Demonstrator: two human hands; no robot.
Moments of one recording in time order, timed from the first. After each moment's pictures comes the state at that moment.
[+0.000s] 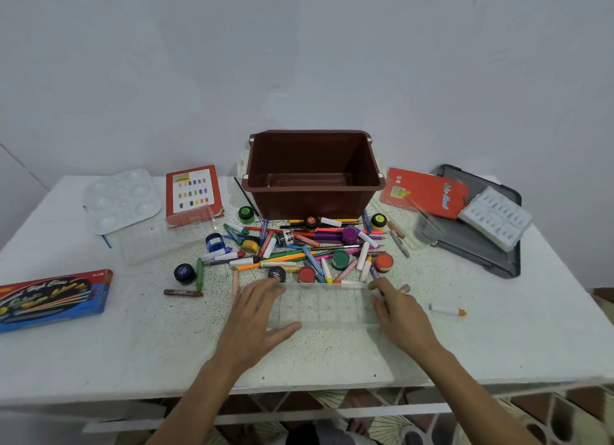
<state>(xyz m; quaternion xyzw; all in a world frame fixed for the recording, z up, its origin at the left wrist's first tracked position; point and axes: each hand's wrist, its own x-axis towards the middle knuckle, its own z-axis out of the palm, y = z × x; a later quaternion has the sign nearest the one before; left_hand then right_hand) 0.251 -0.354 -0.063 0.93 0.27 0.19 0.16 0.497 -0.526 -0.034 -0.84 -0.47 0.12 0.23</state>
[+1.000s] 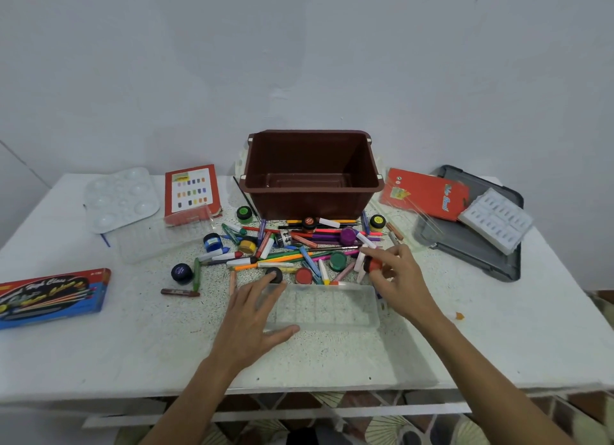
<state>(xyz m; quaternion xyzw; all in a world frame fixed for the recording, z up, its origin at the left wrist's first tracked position) 0.256 -0.355 -0.050 0.94 0.29 0.11 0.14 0.527 -0.491 0.006 -0.78 -0.45 0.14 0.40</state>
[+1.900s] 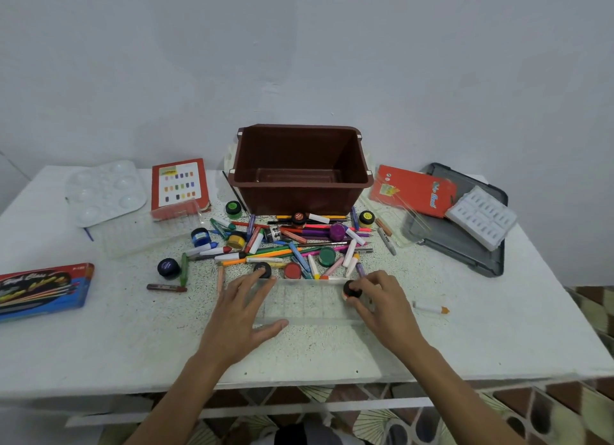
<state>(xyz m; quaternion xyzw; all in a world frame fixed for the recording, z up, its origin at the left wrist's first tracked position) 0.256 -0.356 -0.053 0.95 0.29 0.08 0.12 0.505 -0.529 -0.037 -0.78 -0.56 0.01 0.28</state>
